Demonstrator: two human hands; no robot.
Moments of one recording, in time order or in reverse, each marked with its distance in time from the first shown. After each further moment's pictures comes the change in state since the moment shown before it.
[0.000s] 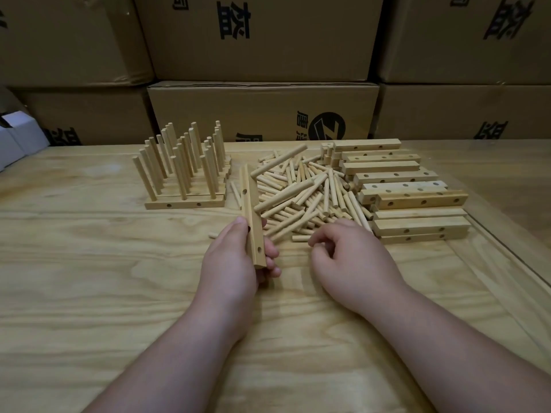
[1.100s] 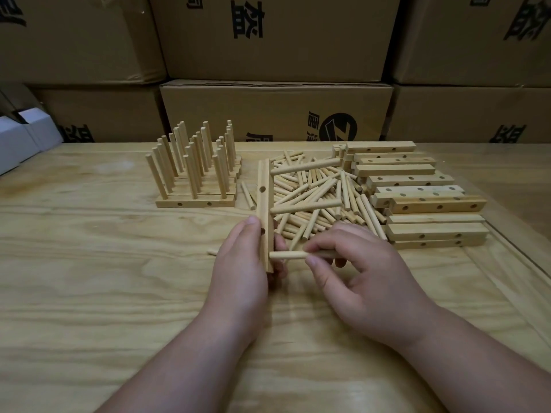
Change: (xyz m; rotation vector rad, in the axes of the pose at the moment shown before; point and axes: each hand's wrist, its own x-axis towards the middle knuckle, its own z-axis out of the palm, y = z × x) left_hand -0.003 -0.002 -0.009 0.098 -0.073 0.106; right_hand -0.018 -0.005 -0.013 0.307 0.131 -0.591
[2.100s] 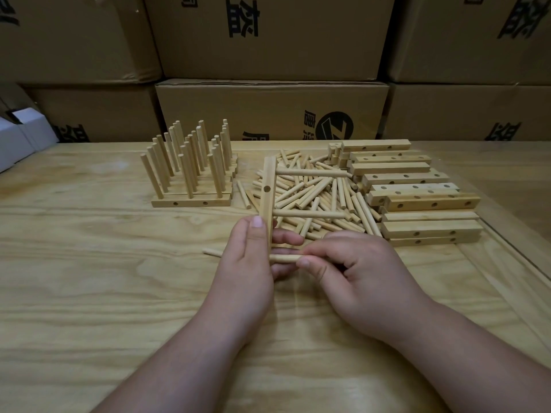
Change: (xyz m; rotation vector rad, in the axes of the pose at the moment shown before) left_hand -0.006 -0.002 0.004 0.037 -0.124 0.057; right_hand 0.001 -0.004 -0.005 -0.044 -0.082 0.073
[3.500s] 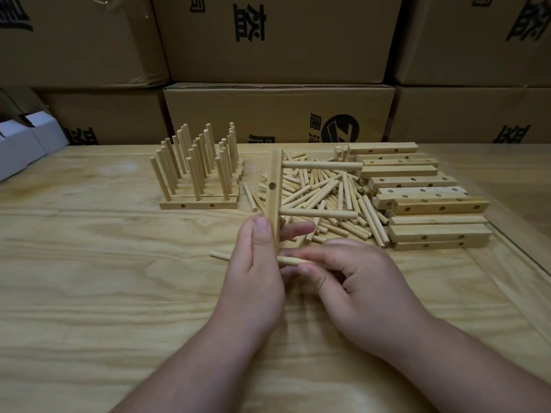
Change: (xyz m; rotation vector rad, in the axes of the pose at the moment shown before) left_hand -0.004 -0.003 0.001 0.018 -0.029 0.124; right_hand -0.002 -0.015 0.007 0.052 0.021 0.032
